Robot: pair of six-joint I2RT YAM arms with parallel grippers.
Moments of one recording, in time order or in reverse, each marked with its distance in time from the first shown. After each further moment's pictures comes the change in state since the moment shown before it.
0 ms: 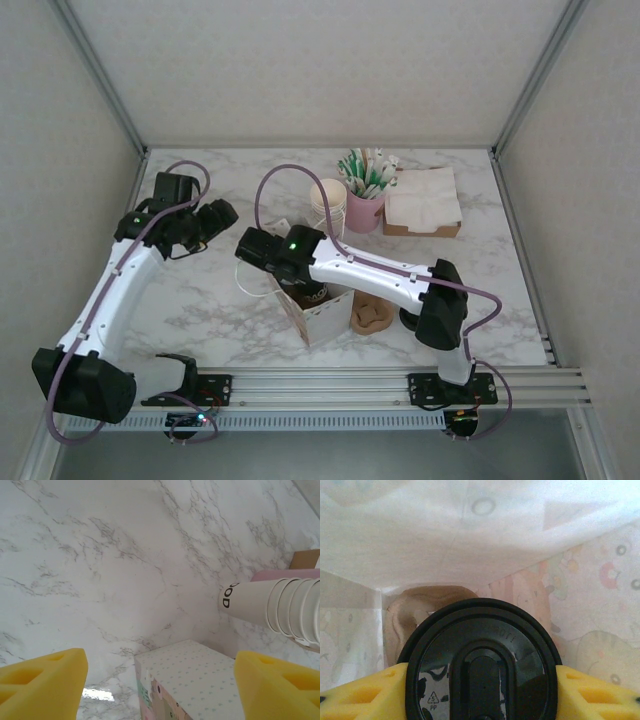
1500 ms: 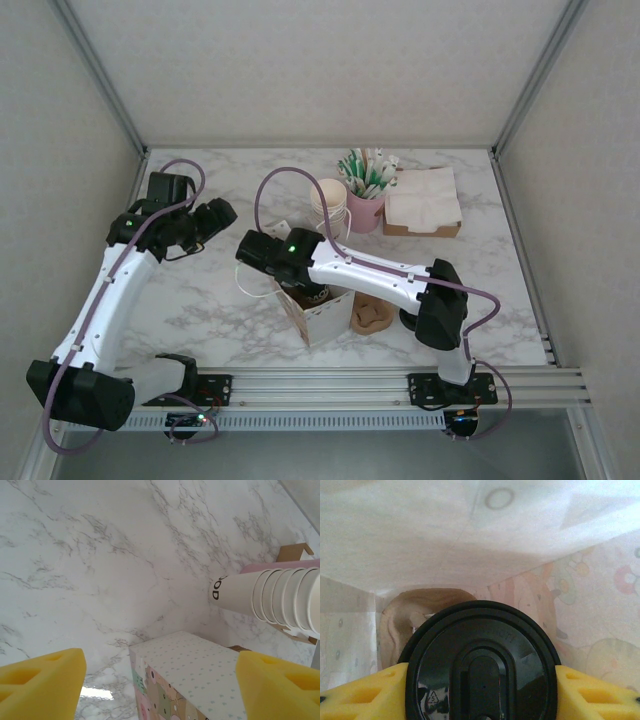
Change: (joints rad) left arm 0.000 -0.034 0.031 -0.049 0.026 0.003; right arm 0.001 -0.002 -0.040 0.032 0.014 0.001
